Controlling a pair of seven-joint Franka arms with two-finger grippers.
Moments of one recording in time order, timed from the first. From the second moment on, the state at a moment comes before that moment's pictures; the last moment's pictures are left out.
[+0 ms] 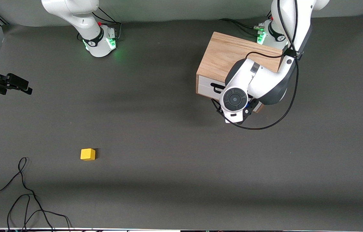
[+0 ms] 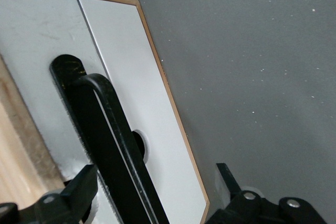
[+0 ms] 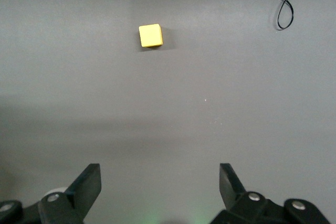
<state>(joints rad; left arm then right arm) -0.42 0.44 -0.17 -1.71 -0.07 1.72 -1.46 0.03 -0.05 -0.10 -1.67 0.02 1.57 -0.01</state>
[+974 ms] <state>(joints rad) -0.42 0.50 -0.15 -1.73 -0.06 1.85 -1.47 0.03 -0.05 -0.10 -1.67 0.02 1.57 -0.01</state>
